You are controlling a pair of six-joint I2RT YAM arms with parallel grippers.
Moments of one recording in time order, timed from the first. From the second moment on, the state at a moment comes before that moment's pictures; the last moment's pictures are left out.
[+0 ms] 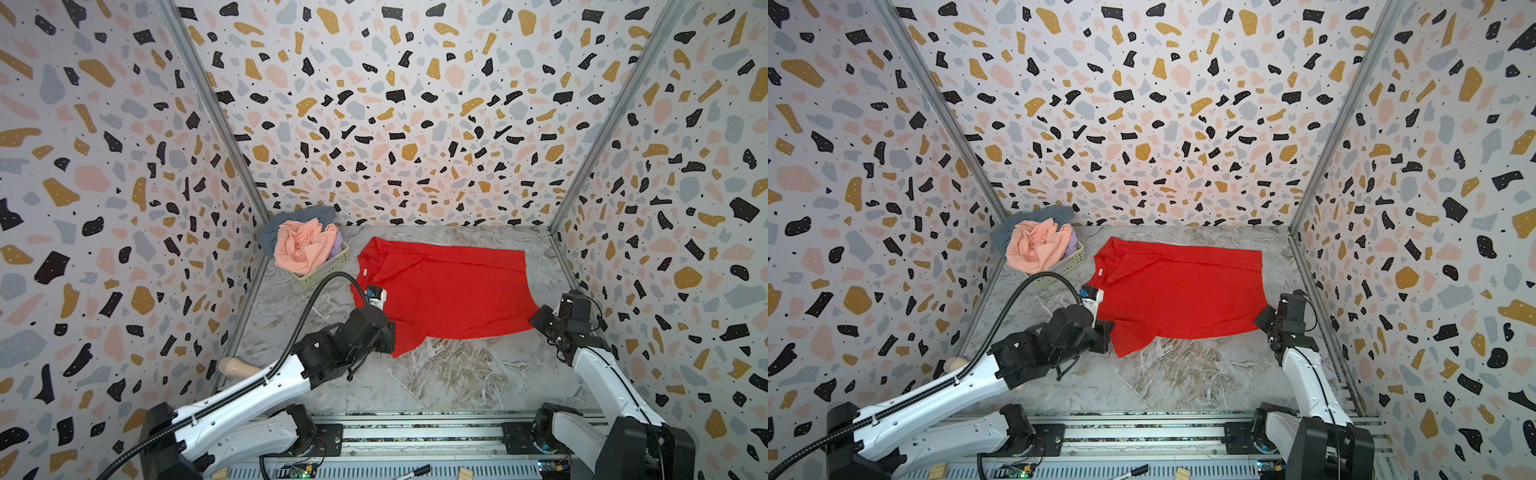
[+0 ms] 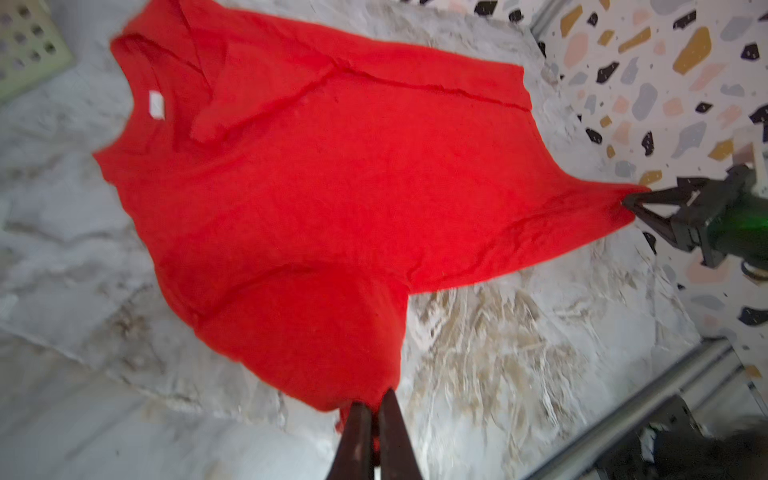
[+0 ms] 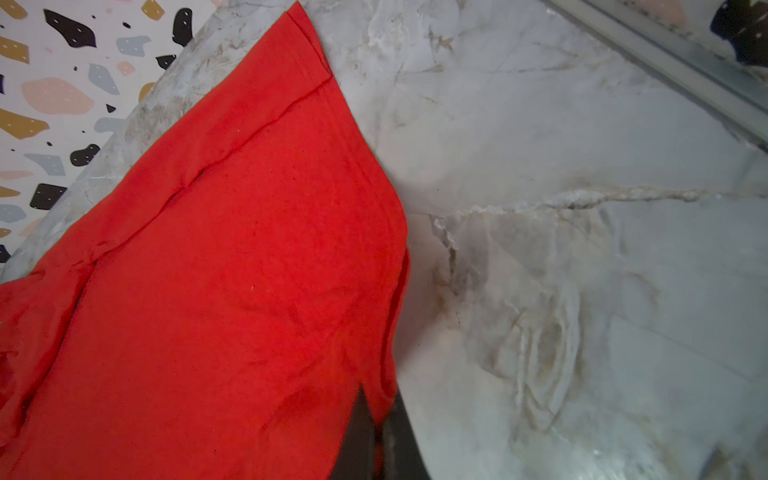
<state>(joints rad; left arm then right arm) -0.86 1.05 0.85 -0.49 -0.22 -0.59 -0.17 1.06 0.55 -0.25 -0.06 0.52</state>
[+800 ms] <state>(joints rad) -0.42 1.68 1.29 -0.27 -0.04 -0.24 -0.21 1.75 0.95 -0.09 -0.15 0.52</state>
